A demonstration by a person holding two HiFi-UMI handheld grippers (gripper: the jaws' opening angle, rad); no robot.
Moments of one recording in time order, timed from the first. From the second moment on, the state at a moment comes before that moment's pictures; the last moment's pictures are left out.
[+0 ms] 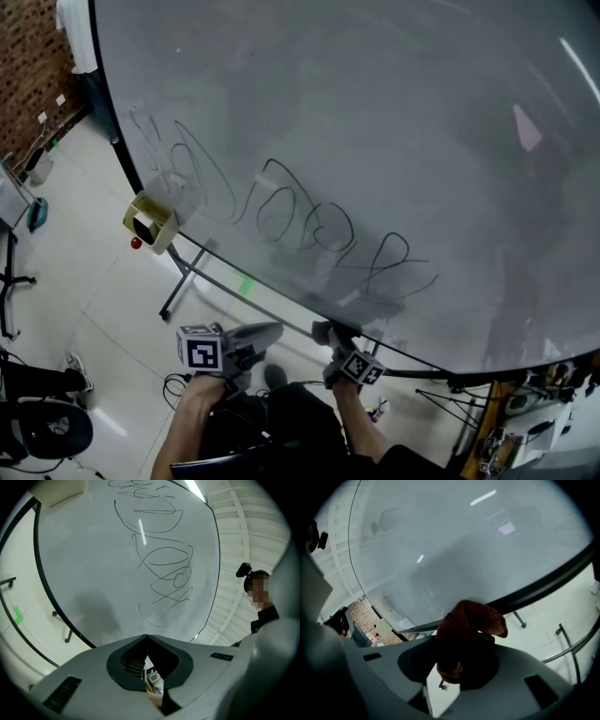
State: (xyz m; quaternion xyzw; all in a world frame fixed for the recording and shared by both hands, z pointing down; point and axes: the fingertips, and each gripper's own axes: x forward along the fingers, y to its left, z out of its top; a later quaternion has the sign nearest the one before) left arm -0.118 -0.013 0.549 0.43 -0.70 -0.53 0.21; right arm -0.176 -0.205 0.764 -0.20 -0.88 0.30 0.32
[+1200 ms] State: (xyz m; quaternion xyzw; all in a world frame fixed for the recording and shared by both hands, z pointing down) left arm -0.097 0.089 0.565 0.41 -0.71 -0.54 0.20; right arm -0.201 -0.103 0.770 -0.19 -0.87 0.31 0.32
